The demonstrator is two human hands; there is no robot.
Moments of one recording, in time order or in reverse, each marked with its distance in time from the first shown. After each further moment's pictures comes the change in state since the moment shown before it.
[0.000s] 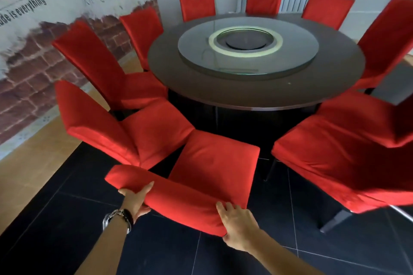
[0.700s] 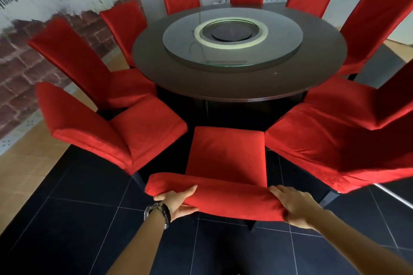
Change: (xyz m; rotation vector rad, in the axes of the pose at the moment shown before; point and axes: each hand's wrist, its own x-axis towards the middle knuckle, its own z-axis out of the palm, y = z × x) left_hand -0.051 -0.021 0.089 0.110 -0.352 -0.199; right_hand -0.067 0.138 0.002 0.021 -0.066 0.205
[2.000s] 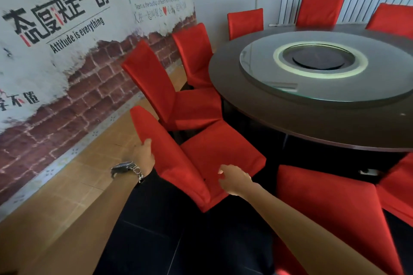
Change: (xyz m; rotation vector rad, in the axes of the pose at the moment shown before) left_hand 0.080 0.307 -0.437 1.333 0.774 0.657; right_hand 0.304 -0.468 -0.226 0.392 0.111 -0.089
